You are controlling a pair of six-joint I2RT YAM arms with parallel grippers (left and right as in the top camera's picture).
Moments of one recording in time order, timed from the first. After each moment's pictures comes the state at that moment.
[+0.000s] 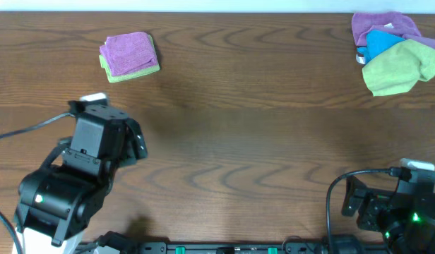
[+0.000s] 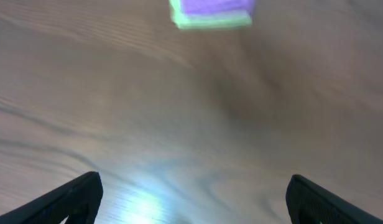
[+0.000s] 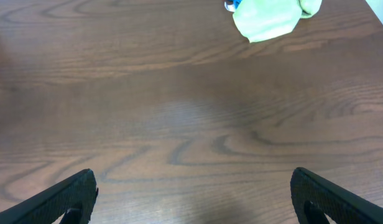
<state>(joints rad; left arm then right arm) -0.36 0.99 1.35 -1.30 -0.41 -0.48 0.07 0.56 1.21 -1.37 0.15 0.19</state>
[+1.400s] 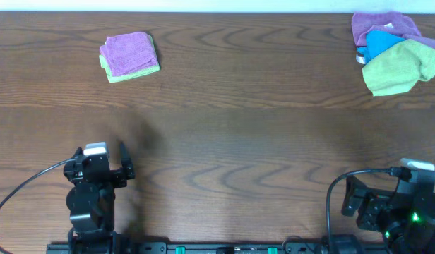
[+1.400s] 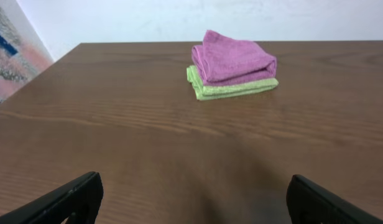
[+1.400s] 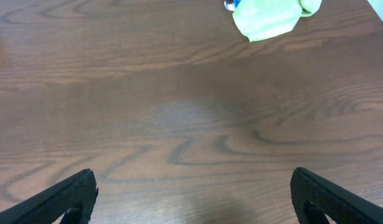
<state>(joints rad) 0.10 0.22 0.19 -0.27 -0.08 0.07 0.07 0.56 1.21 -1.37 0.15 0.19</state>
